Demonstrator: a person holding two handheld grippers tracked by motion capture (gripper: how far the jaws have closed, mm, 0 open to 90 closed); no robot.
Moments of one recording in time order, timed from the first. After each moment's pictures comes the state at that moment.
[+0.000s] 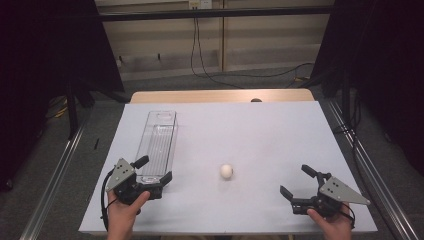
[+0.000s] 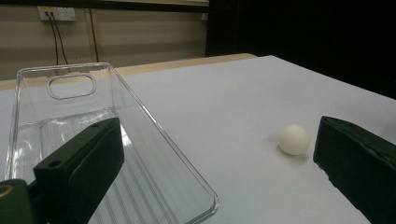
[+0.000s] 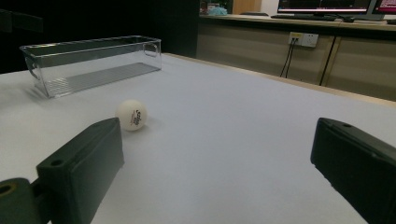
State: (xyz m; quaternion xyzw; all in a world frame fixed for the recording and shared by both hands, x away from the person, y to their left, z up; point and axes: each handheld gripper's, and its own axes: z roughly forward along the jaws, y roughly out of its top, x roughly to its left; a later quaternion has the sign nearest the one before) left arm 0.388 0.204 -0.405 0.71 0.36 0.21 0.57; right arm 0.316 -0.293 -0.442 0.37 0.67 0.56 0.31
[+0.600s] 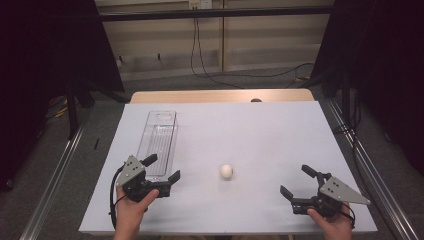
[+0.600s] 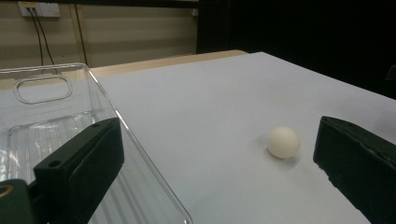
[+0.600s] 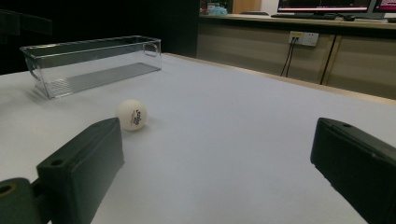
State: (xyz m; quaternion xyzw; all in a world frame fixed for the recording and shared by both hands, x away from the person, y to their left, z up) left arm 0.394 0.185 -0.404 0.72 0.35 0.20 0.57; right arm 0.317 -0.294 -0.443 0.37 0.67 0.57 0.30
